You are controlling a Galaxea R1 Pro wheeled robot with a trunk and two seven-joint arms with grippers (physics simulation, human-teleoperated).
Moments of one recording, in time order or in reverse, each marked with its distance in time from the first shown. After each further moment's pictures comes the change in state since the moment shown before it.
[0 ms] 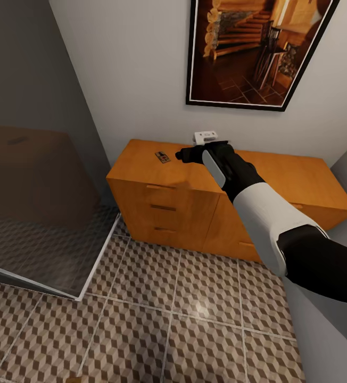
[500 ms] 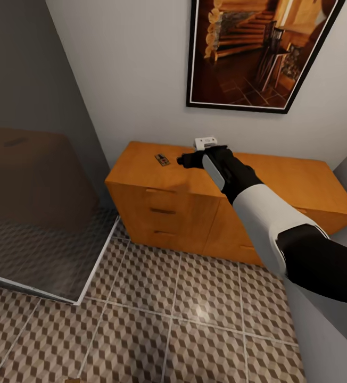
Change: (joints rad) left arm 0.004 0.003 0.001 0.000 0.000 0.000 0.002; right arm 0.001 0.000 0.001 0.054 0.006 -0.001 -0.001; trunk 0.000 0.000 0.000
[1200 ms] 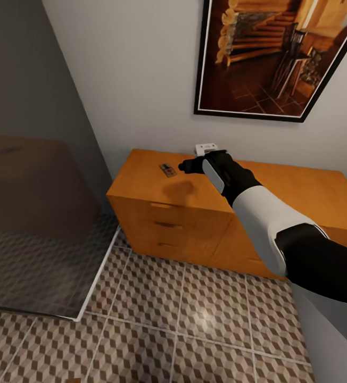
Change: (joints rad) left arm 0.000 0.000 -0.001 0.000 0.000 -0.001 0.000; right arm 0.000 0.000 0.000 0.058 0.002 0.000 0.000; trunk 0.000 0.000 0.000
